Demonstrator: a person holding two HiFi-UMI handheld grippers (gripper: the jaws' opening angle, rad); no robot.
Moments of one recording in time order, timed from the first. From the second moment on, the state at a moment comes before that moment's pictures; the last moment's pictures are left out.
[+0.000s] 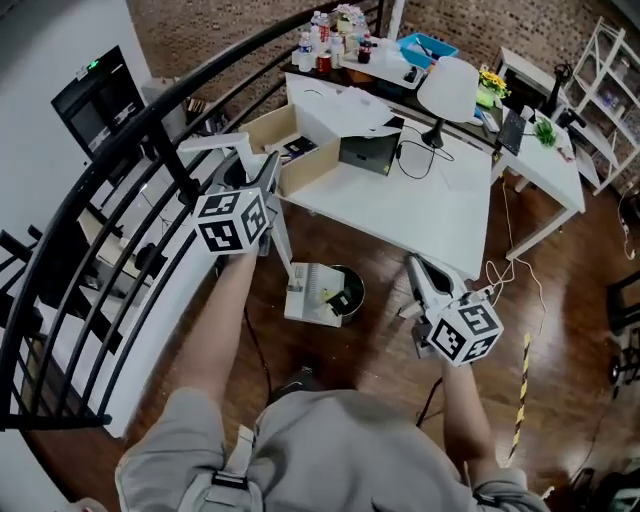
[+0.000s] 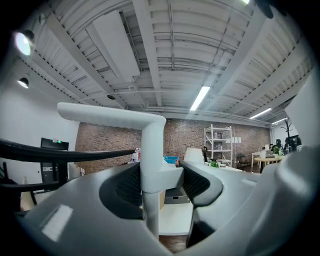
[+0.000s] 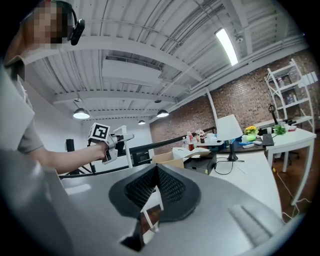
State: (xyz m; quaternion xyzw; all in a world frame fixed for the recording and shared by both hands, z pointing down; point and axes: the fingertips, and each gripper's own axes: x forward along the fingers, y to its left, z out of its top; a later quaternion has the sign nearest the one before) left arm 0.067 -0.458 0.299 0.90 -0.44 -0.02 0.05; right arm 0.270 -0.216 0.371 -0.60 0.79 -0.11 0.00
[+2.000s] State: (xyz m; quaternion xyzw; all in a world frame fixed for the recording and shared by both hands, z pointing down) left arm 0.326 -0.207 0.361 0.97 -0.12 0.11 -0.20; right arm 0.381 -0.018 0.390 -0.75 0.65 -0.13 0.06
